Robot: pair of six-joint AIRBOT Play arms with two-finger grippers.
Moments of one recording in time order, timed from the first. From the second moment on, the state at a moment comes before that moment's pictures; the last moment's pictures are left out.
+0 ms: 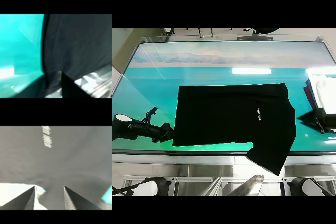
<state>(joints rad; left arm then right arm) 0.41 -1.40 0.64 0.94 -1.20 -1.05 -0.65 -1.06 0.76 -0.85 1.45 1.14</state>
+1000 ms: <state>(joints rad) 0.41 -1.40 0.65 0.73 -1.27 -0.91 -0.66 -1.32 0.46 -0.86 1.29 1.16</state>
